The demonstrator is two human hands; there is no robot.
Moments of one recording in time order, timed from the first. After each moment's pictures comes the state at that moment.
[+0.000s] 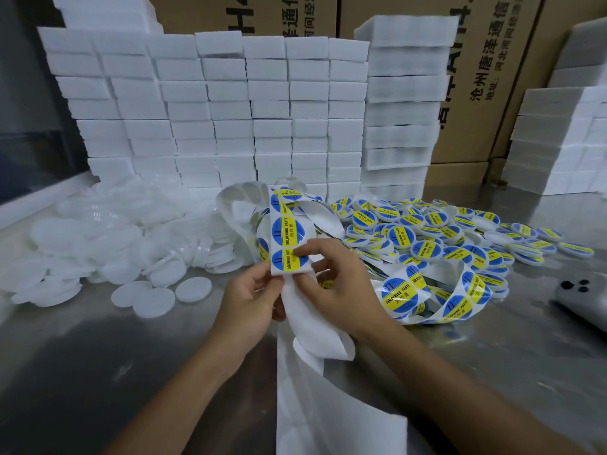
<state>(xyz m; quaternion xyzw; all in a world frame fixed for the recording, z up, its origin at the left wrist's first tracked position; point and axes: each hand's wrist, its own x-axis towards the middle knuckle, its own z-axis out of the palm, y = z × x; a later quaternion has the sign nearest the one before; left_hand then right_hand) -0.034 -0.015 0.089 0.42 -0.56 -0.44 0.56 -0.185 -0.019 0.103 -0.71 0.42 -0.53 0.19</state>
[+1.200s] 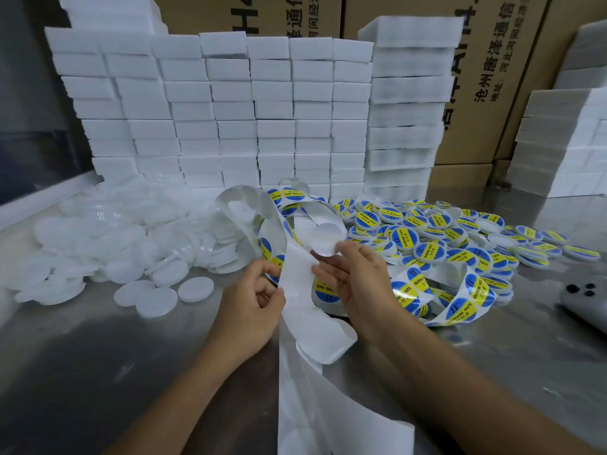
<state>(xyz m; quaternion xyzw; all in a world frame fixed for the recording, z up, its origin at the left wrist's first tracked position) -0.022 -0.017 0.083 0.48 -0.68 -0.25 0.49 -0.190 -0.026 0.118 -0.30 0.38 -0.65 0.58</state>
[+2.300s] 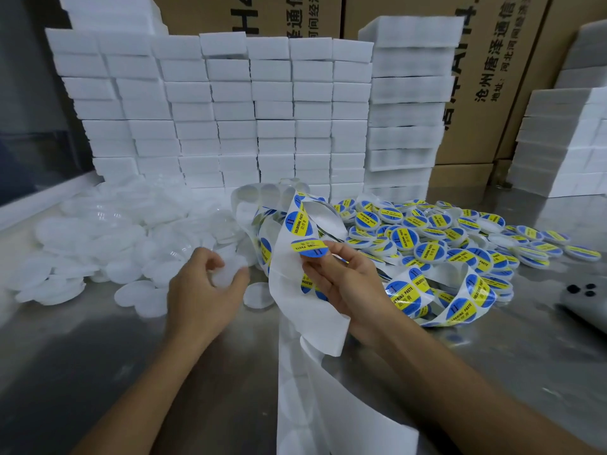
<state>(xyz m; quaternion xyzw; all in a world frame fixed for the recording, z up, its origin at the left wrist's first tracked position) 0.016 -0.029 0.096 0.63 -0.57 -0.09 0.51 -0.184 -0.022 0.114 -0.38 0.34 -0.61 0.61</state>
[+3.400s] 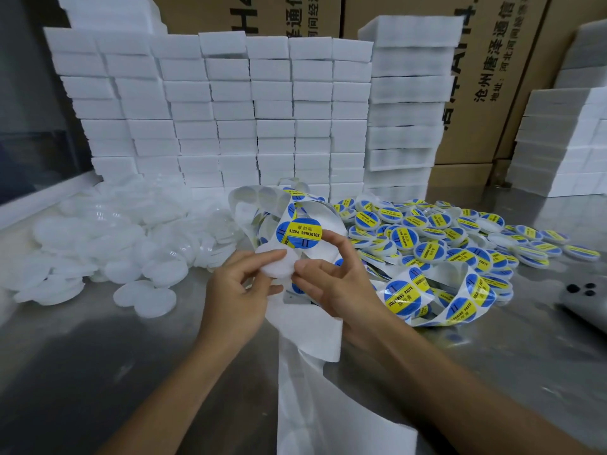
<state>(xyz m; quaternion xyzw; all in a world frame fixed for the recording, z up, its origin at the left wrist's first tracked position) -0.026 -0.013 0.103 0.40 -0.60 -0.31 0.62 -0.176 -0.020 0.104 -0.47 0.34 -0.58 0.57</state>
